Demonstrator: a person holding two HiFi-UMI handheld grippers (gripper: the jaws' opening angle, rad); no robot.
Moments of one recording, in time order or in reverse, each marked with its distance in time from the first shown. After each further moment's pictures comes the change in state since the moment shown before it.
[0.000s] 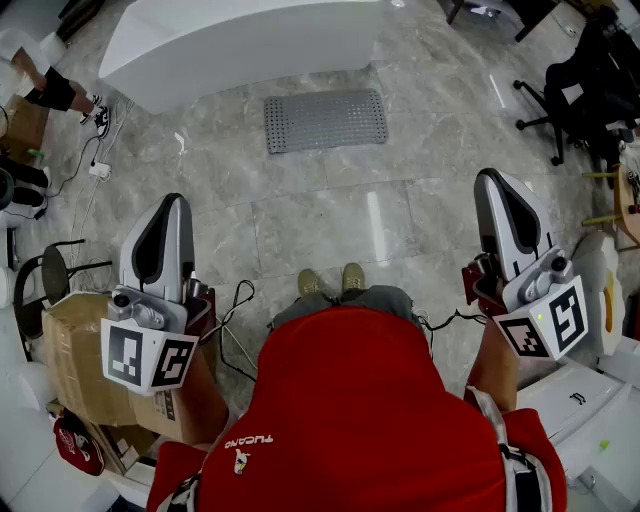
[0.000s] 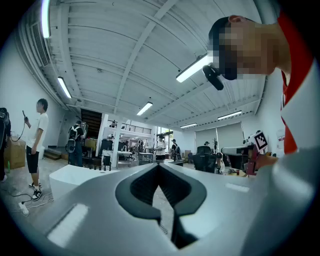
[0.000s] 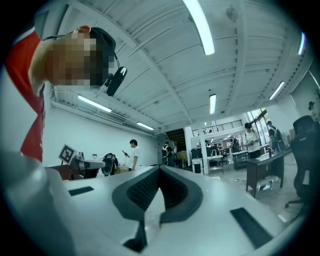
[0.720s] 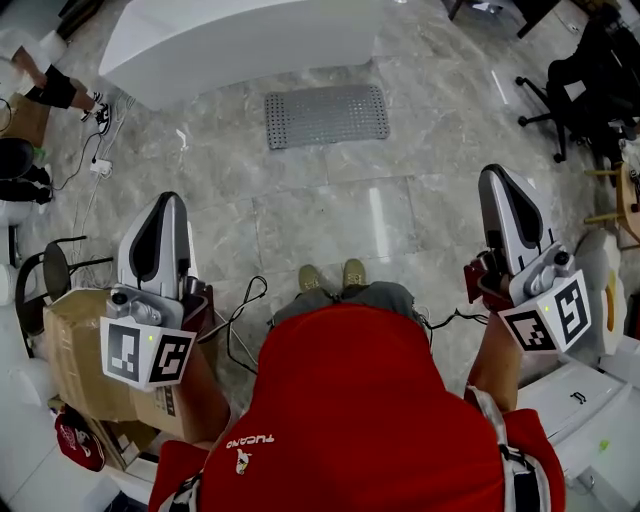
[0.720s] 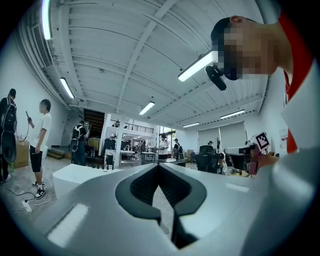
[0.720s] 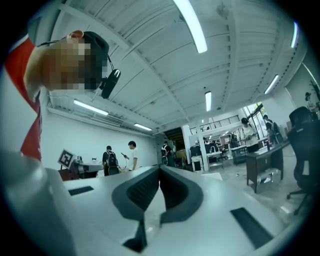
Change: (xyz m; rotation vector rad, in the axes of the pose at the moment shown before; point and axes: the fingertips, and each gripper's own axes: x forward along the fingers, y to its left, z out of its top) left arm -0.002 0.000 -0.004 -0.008 0.009 0.036; right arm -0.008 -0.015 -0.005 0.064 0.002 -0.008
